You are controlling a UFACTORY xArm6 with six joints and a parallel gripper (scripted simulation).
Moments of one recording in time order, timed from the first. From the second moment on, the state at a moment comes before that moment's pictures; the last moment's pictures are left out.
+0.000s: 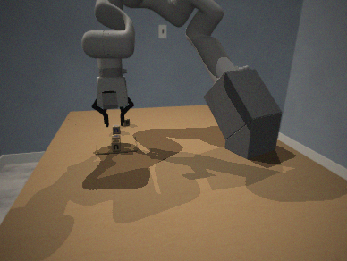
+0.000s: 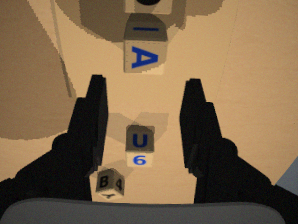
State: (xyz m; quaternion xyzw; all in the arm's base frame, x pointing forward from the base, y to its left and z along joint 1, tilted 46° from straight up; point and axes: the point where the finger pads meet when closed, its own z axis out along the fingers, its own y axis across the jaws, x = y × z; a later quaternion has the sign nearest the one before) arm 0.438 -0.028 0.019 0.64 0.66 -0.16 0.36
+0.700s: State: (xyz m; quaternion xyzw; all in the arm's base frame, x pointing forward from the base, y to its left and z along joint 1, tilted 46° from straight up) arm 0.432 -0.015 0.034 0.64 0.66 -0.16 0.35
